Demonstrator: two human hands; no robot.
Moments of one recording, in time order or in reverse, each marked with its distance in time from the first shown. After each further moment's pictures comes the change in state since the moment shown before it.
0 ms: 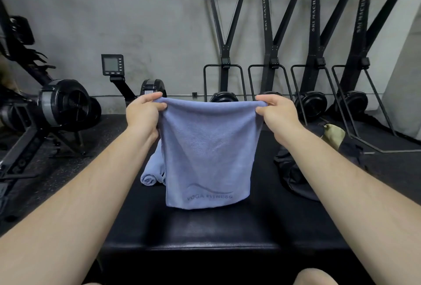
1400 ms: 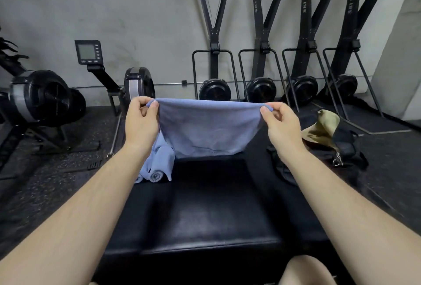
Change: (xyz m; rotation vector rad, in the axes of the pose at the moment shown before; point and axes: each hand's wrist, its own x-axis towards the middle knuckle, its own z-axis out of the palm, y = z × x) left_hand -0.005 -0.060 0.013 0.317 -0.092 0.269; right_hand -0.017 0.068 -0.015 0.042 0.151 -0.099
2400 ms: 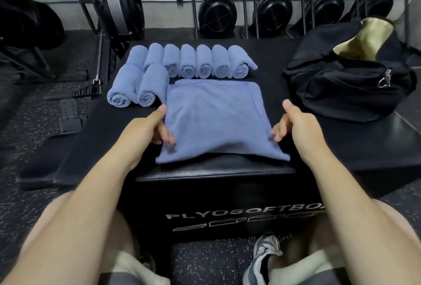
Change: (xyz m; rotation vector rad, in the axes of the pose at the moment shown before) left_hand -0.115 -0.150 -0.039 0.124 -0.515 -0.577; right_hand -0.107 0.143 -0.025 -0.127 -0.259 0.483
